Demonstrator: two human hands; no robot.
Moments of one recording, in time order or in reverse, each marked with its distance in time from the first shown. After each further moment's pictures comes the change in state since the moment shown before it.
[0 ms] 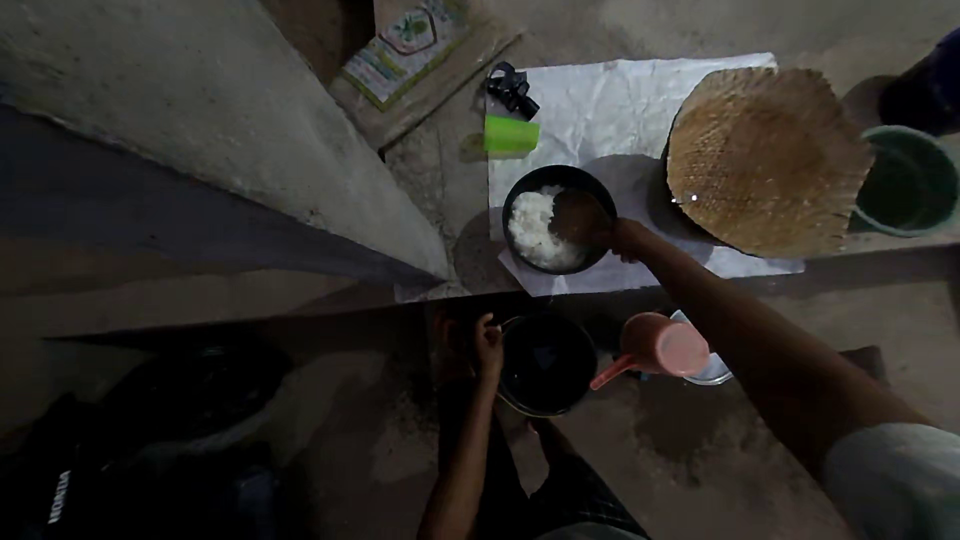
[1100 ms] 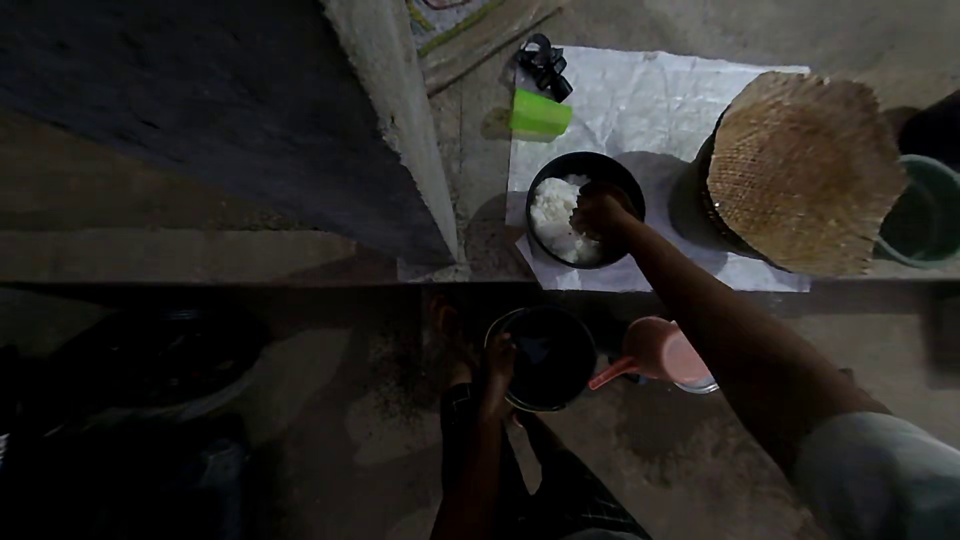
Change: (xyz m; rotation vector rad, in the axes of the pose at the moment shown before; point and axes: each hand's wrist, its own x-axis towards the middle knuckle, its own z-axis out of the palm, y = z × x) left_hand -0.029 -0.029 0.002 -0.108 -0.247 -0.284; right_hand 0.119 0.001 0.065 0.340 0.056 -0.084
